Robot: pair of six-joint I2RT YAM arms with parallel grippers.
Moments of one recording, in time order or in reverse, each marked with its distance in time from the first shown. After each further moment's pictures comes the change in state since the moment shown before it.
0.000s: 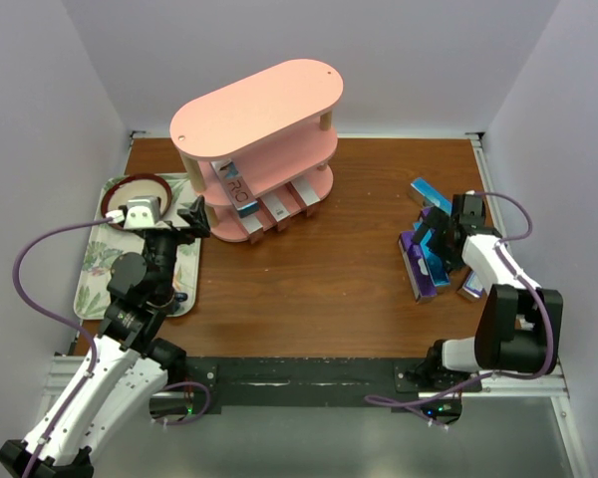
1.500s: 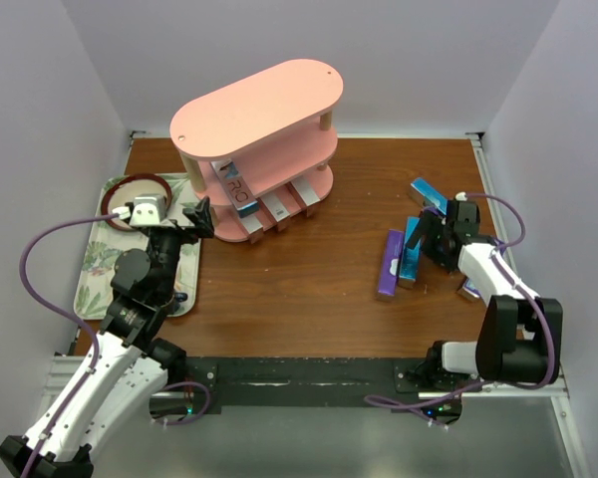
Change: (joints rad) left arm 0.000 0.026 0.000 0.000 0.036 -0.001; right arm 0.032 -0.043 -0.078 0.078 -0.043 -0.035
